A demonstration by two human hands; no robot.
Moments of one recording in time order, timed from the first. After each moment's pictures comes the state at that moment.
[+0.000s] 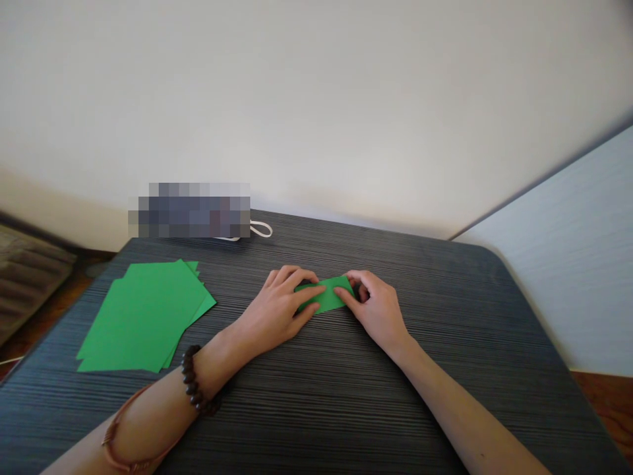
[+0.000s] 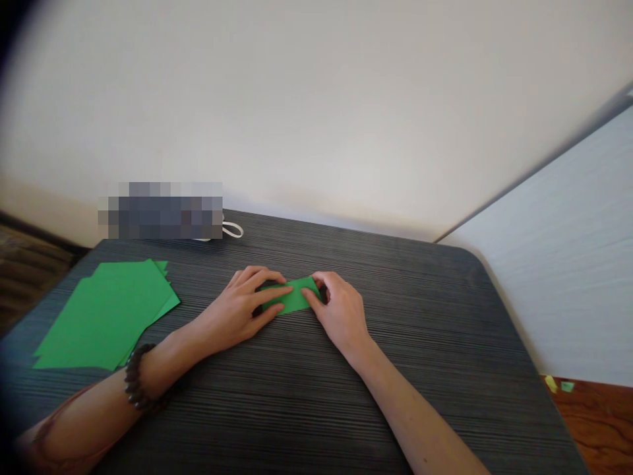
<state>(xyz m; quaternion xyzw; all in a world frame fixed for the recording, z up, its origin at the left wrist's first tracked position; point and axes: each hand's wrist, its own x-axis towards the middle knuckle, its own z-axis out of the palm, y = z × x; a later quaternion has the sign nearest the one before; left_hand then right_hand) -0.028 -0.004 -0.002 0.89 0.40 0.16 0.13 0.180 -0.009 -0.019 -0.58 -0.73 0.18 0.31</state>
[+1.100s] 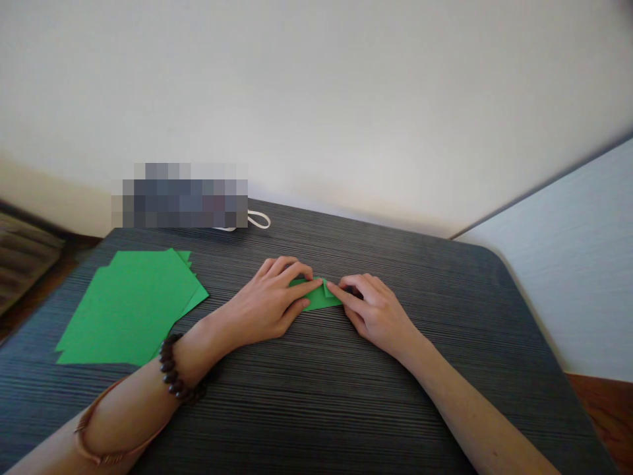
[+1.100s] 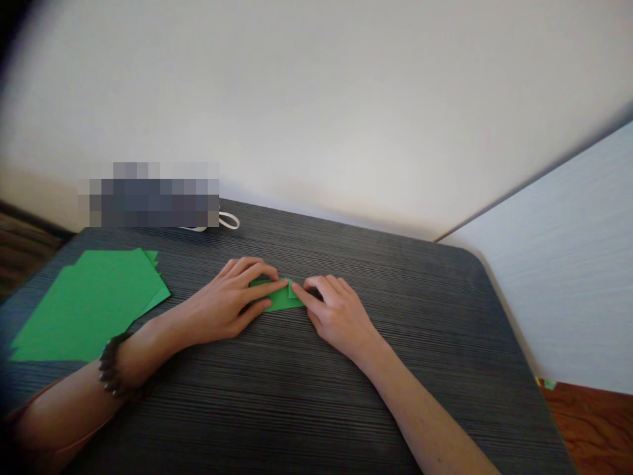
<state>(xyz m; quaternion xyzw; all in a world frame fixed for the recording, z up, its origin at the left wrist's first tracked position) -0.038 0.001 0.004 0.92 0.36 0.12 0.12 0.199 -0.014 -0.012 -0.38 -0.91 0.04 0.17</state>
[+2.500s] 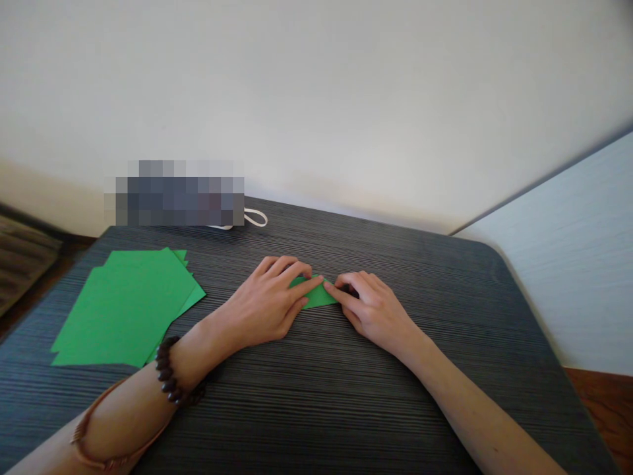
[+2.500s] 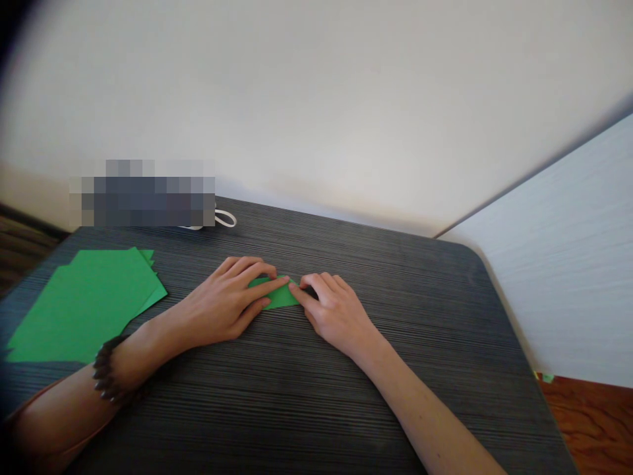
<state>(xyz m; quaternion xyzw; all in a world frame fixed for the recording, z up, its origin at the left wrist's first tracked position) -0.034 -0.002 0.011 0.92 0.37 0.09 0.06 0.195 -0.014 -0.007 -0.37 -0.92 0.02 0.15</state>
